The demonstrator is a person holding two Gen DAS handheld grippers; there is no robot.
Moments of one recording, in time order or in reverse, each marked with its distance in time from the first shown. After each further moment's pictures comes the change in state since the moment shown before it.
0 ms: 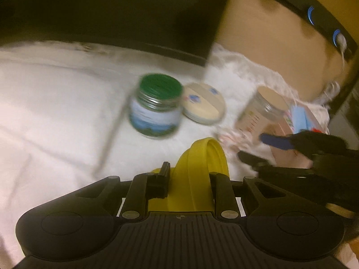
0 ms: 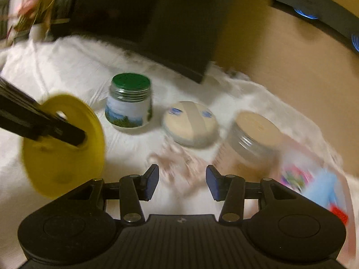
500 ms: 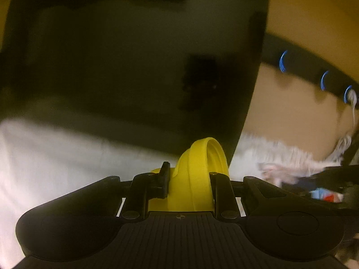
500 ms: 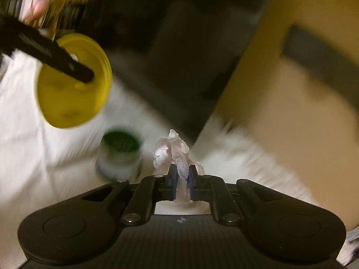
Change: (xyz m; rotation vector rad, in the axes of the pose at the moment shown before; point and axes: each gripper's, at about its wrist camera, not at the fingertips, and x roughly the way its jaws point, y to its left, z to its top) left arm -0.042 0.002 0.124 0.079 -0.277 0.082; right arm -0.033 -0.029 0.084 -0.069 -0.127 -0.025
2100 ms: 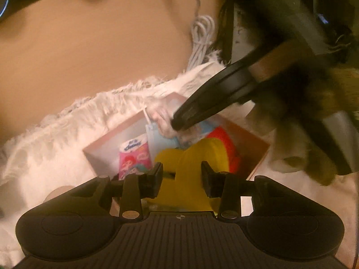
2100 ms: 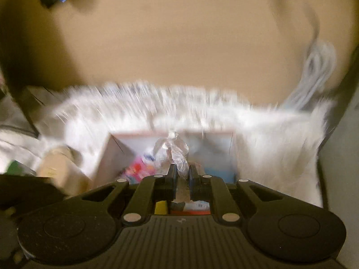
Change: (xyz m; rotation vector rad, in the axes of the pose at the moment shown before) left arm 0.123 -0.311 -0.079 0.627 0.295 -0.499; right arm 0.035 -0.250 -0.139 0.711 0.365 -0.099
